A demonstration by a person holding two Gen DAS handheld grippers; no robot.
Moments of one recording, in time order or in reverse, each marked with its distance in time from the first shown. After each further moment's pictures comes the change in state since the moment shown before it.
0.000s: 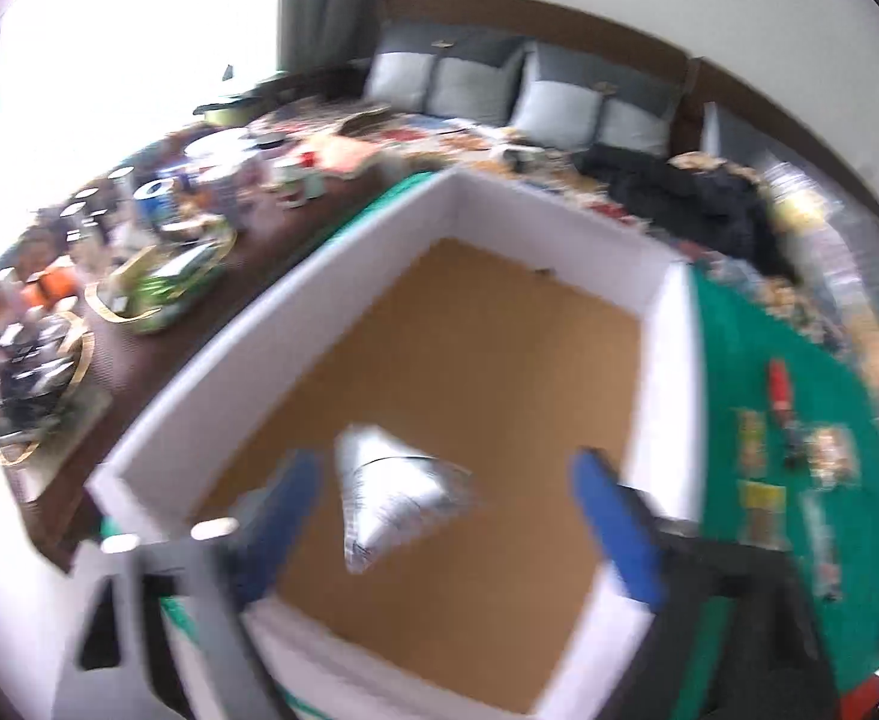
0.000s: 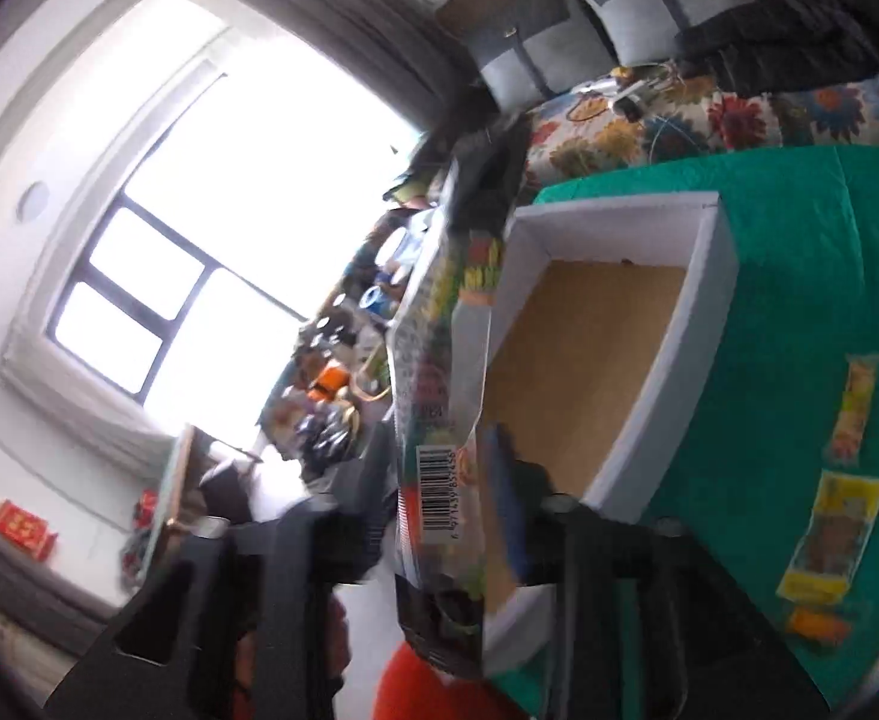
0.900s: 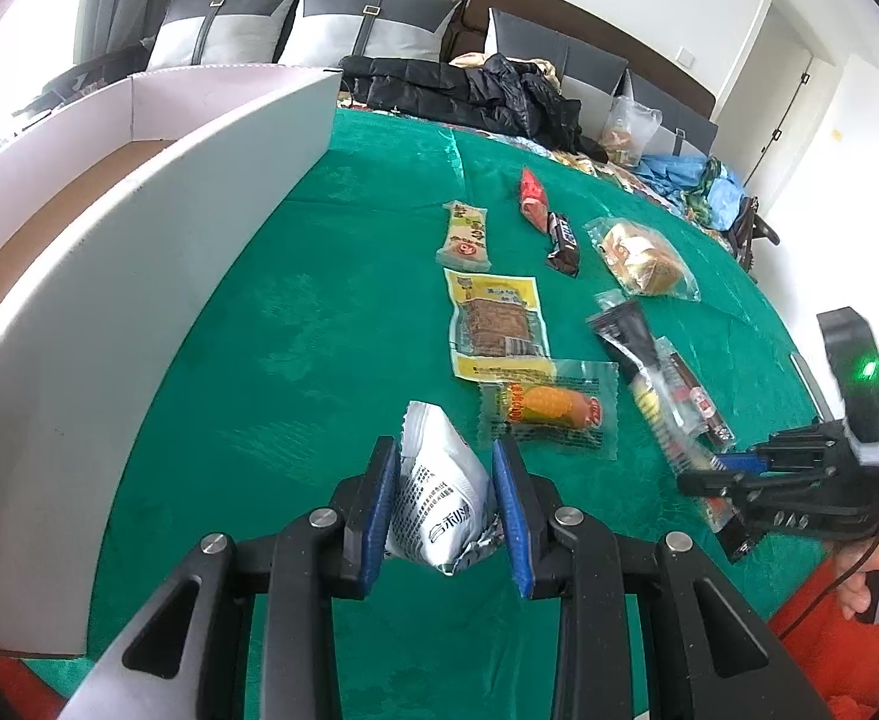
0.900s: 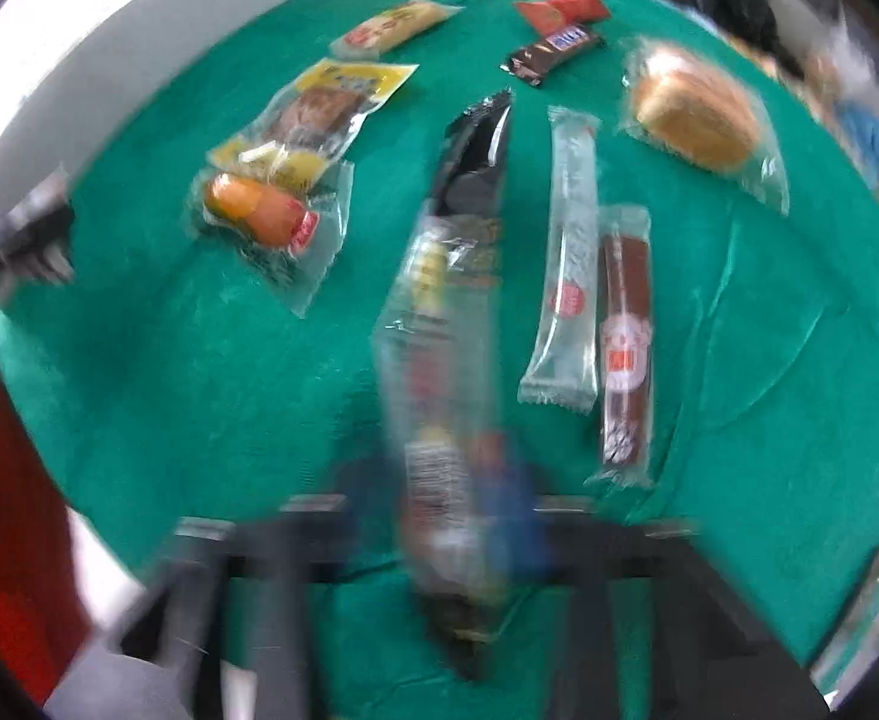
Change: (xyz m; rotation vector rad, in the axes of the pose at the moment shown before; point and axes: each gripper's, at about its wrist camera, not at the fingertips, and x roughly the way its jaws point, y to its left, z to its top) left arm 0.036 -0.221 -0.162 0.216 0.087 -0.433; right arm -0.107 -0.228 -0.186 -0.149 0.398 -0.726
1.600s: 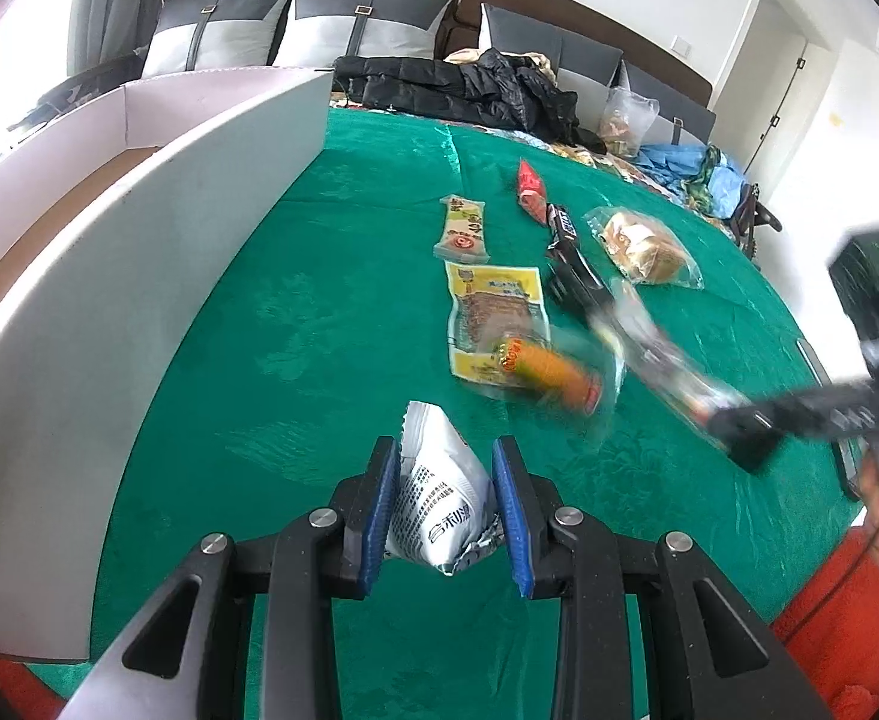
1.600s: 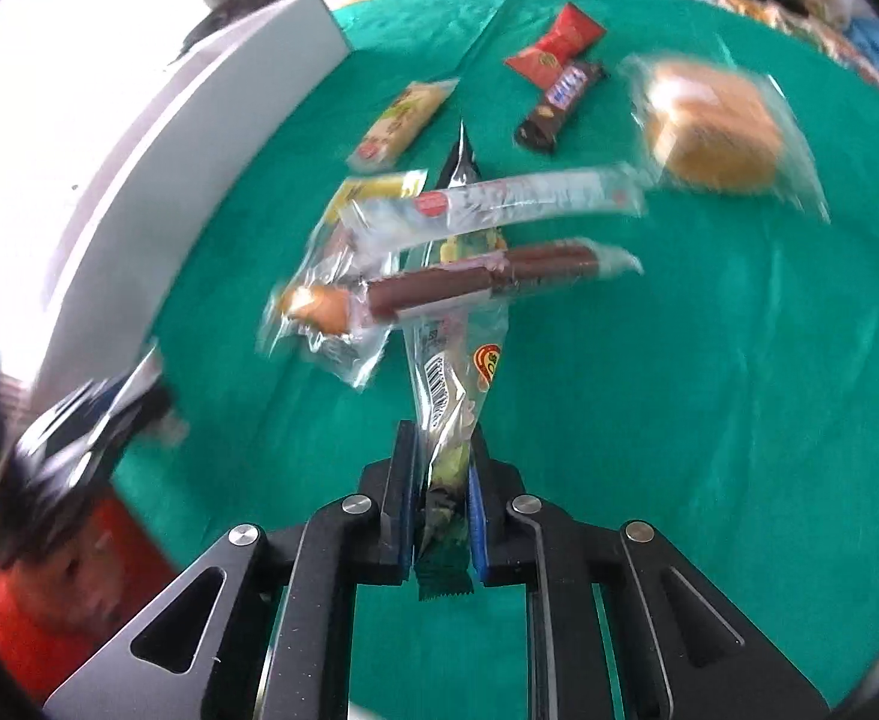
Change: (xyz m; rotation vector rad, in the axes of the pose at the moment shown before) left arm 0.005 -0.004 -0.002 0.036 0.005 0.023; right arm -0.022 -0.032 0.023 0.137 -0.074 0.261
